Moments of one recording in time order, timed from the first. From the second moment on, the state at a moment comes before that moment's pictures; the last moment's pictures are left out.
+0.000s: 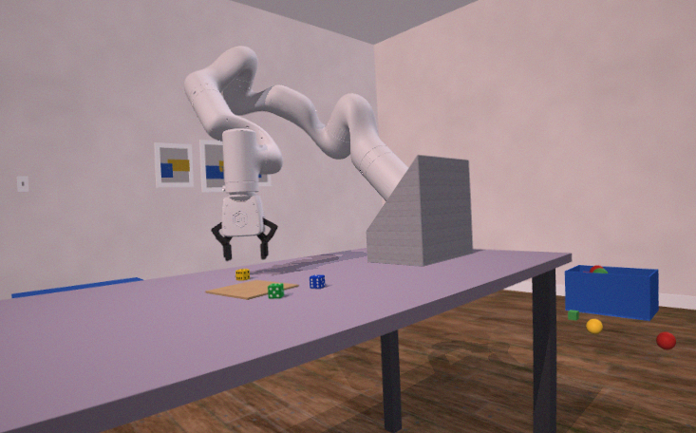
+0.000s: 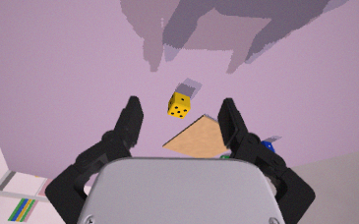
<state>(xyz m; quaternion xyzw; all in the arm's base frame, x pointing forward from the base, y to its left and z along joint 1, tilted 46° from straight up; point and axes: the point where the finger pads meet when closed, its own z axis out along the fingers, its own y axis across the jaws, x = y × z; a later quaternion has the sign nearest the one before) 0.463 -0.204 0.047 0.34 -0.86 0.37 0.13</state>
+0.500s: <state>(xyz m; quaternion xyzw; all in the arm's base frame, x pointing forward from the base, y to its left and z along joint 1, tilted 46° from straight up) 0.463 -0.203 0.046 0.34 -0.86 0.37 0.13</state>
